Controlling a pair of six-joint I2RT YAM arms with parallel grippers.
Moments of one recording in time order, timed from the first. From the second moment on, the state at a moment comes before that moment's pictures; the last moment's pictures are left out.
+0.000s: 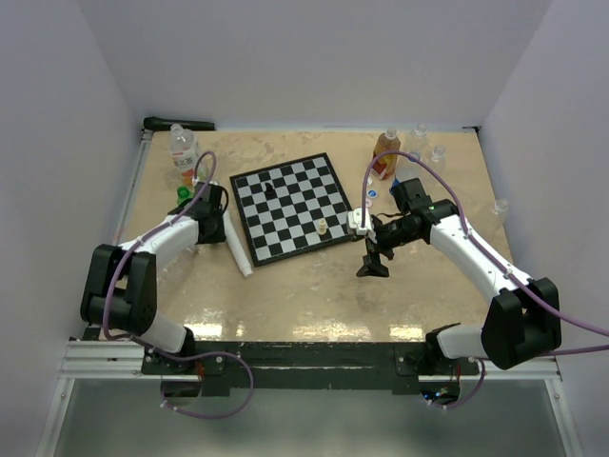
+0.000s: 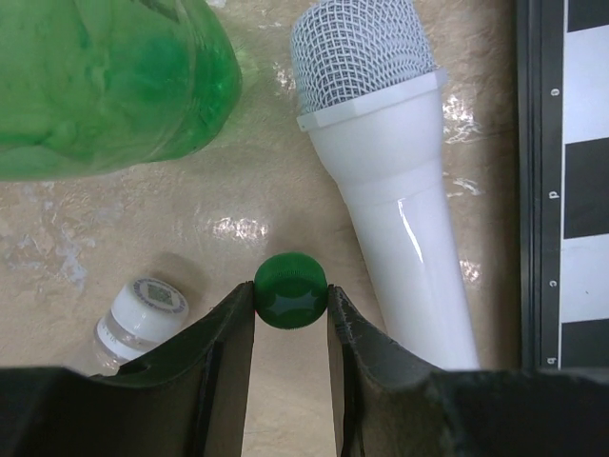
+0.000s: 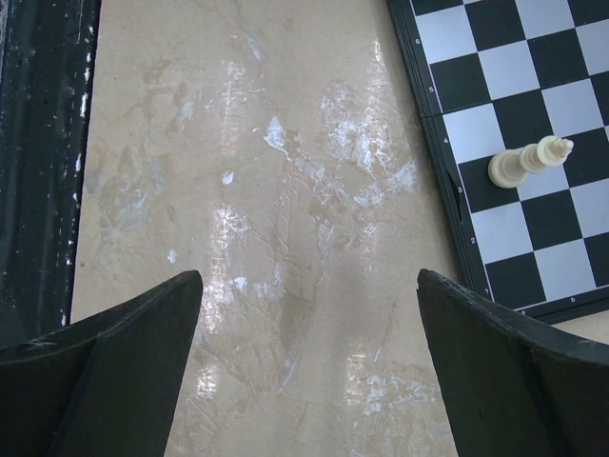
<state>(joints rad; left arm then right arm) -0.20 1.51 0.85 -0.38 -0.26 -0.29 0.33 1.34 1.01 -0.87 -0.85 -1.13</state>
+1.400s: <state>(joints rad) -0.20 1.29 0.96 -0.58 -0.15 -0.20 0.33 1.34 1.01 -0.87 -0.85 -1.13</state>
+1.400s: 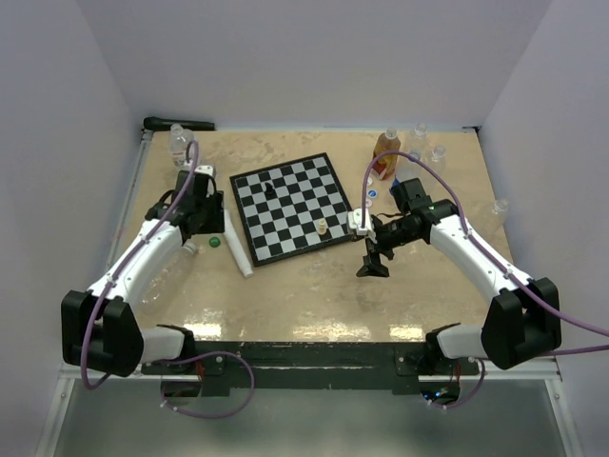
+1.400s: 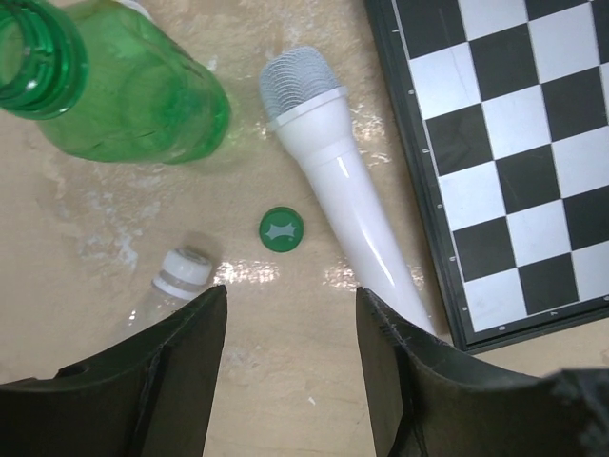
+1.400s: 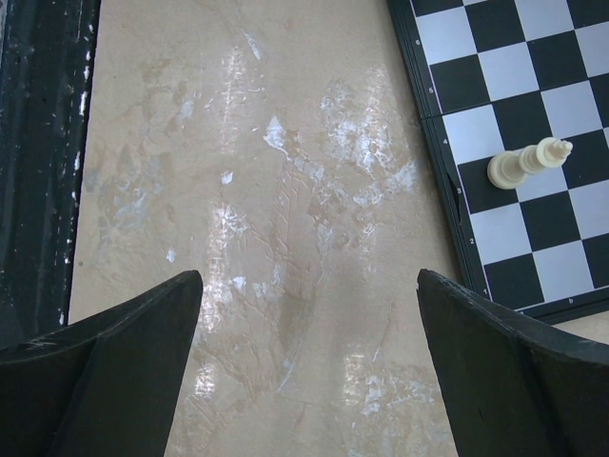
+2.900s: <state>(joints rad) -0.20 1.04 0.56 -0.36 -0.50 0.43 0.33 1.28 1.01 -0.95 -0.90 -1.23</state>
